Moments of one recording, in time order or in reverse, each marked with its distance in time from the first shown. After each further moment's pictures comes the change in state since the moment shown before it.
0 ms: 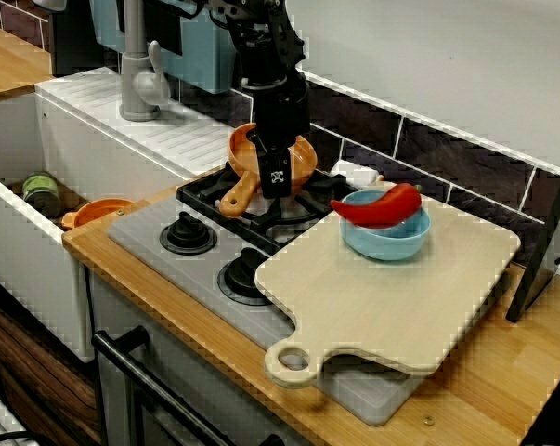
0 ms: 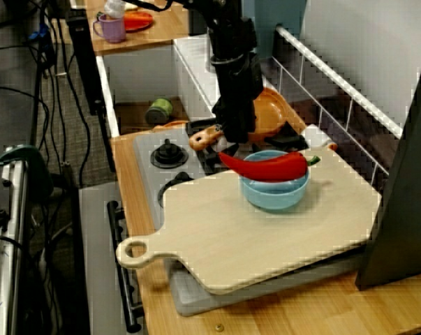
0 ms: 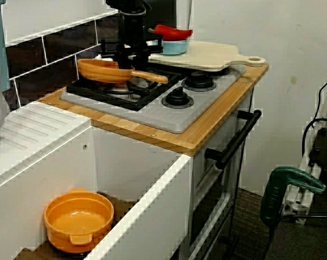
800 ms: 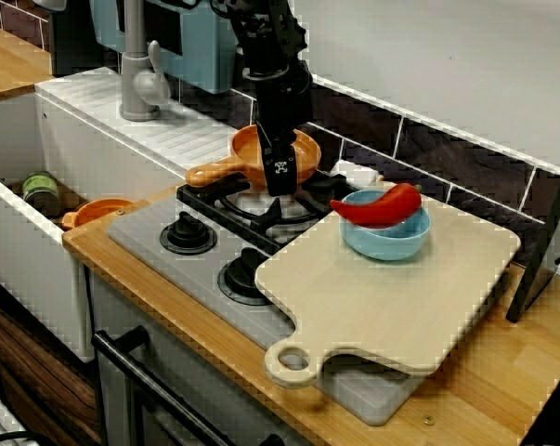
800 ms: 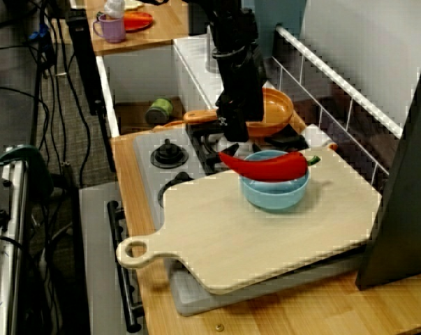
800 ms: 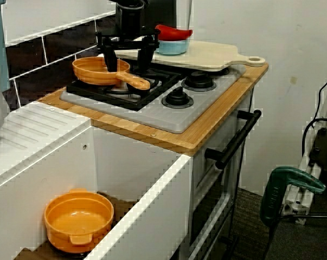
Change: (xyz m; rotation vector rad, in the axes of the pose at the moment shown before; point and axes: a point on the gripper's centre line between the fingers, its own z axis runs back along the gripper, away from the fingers) arm 0.007 0.008 0.010 0.052 -0.030 0.000
